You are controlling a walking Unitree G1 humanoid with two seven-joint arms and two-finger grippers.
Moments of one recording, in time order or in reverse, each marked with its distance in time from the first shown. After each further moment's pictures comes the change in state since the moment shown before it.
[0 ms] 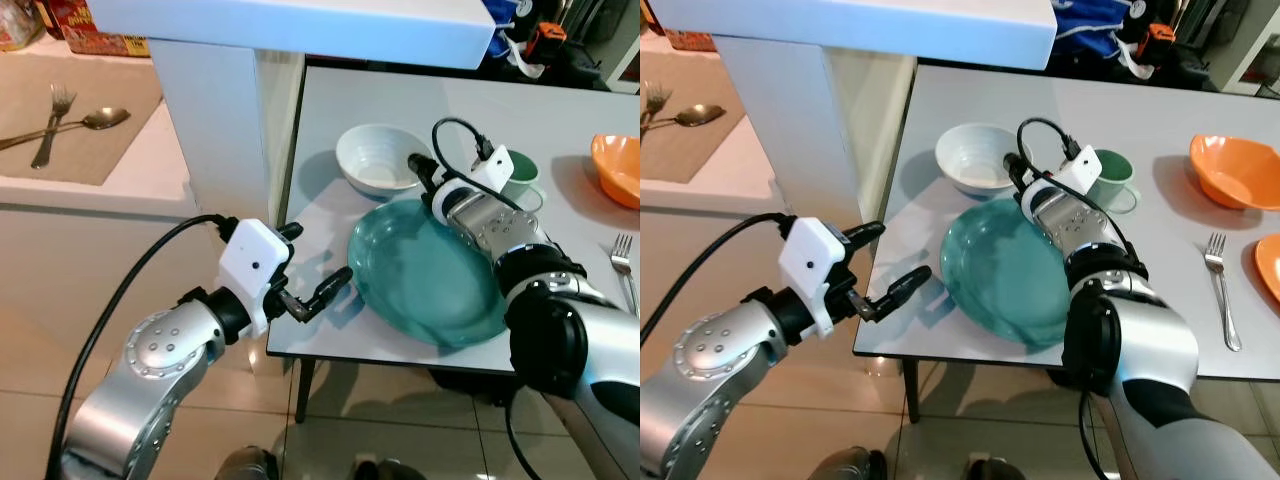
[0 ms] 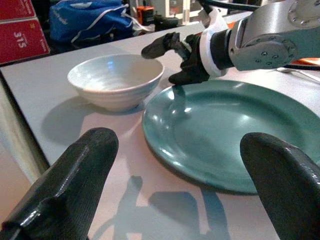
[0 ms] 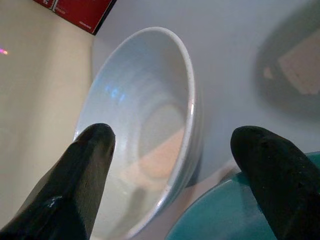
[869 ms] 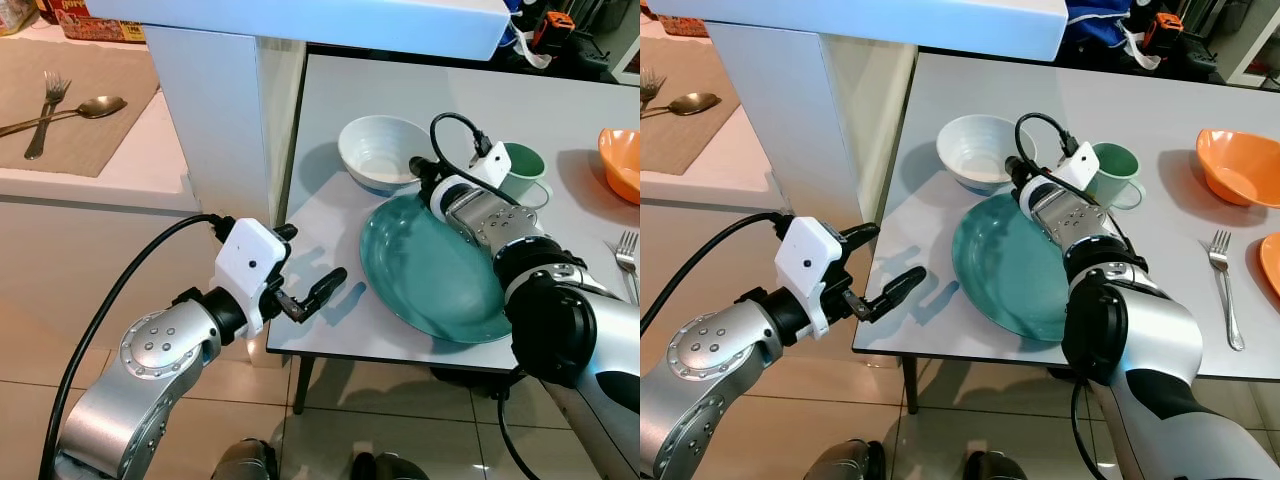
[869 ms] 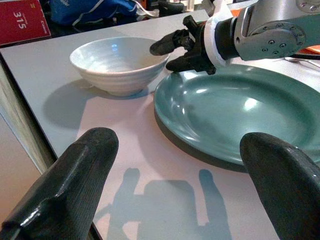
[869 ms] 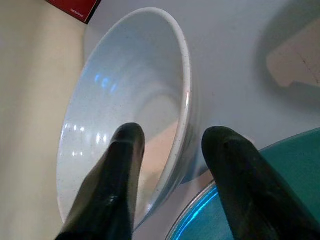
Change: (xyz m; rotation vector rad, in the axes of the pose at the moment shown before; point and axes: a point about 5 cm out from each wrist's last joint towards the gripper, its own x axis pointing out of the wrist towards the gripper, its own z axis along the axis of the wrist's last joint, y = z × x) left arm -0.002 0.001 -0.001 -0.002 0.033 0.013; right arm 0.001 0.003 -0.001 -0.015 0.021 0.002
